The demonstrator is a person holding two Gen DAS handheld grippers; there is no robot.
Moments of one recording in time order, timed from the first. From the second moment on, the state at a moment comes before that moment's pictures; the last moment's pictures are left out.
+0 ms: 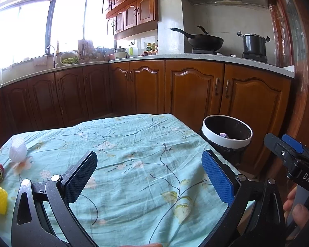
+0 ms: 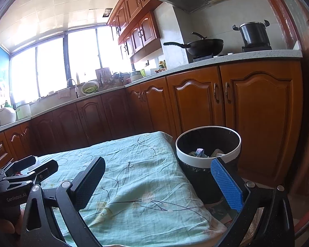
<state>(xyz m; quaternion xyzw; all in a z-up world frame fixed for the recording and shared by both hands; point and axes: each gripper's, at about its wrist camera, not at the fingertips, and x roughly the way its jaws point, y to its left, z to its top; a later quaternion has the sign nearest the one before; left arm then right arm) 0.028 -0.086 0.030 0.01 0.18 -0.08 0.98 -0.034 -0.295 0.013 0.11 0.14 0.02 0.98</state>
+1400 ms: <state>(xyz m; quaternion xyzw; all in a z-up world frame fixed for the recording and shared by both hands) 0.025 -0.090 0.032 0.02 0.18 -0.08 0.98 -0.034 -0.292 0.013 0.11 0.14 0.02 0.98</state>
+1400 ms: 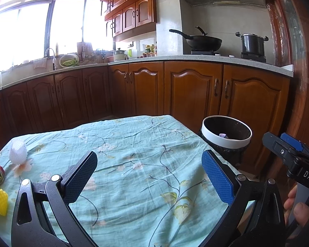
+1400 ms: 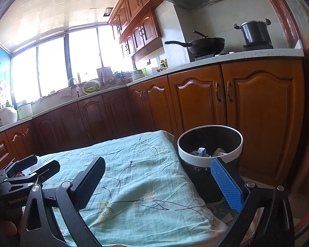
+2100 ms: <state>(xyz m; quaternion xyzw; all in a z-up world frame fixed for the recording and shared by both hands) 0.029 -0.086 0.030 0.02 0.18 -0.08 0.98 -0.027 -0.294 0.010 0.11 0.15 0.03 0.98</state>
